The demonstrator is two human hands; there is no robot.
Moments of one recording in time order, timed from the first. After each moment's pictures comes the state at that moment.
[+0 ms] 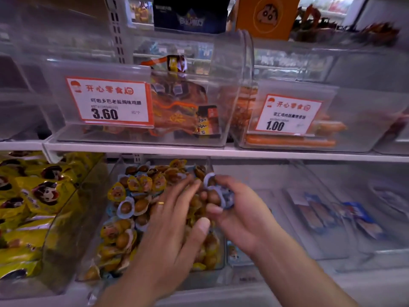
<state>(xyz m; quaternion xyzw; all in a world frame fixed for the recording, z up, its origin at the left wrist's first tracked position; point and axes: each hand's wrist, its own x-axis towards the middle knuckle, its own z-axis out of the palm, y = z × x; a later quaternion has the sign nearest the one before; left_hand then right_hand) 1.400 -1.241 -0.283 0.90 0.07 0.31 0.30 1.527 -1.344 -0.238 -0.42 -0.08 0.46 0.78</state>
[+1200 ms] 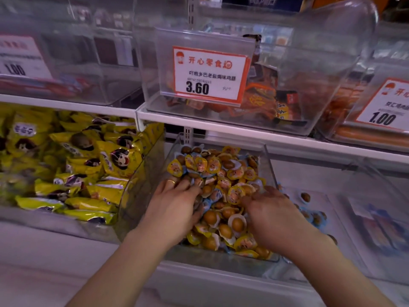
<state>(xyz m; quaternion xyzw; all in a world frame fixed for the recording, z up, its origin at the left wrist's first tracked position) 1.363 -1.162 -0.309 0.96 0.24 0.15 0.05 1.515 -1.326 -0.273 -0.82 -0.56 -0.07 -0.11</state>
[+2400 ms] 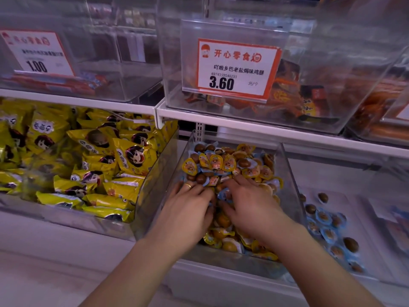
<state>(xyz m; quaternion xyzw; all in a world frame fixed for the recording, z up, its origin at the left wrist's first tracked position) 1.351 -1.163 -0.314 0.96 0.20 0.18 0.06 1.494 -1.263 -0.296 -0.83 -0.55 0.00 0.09</state>
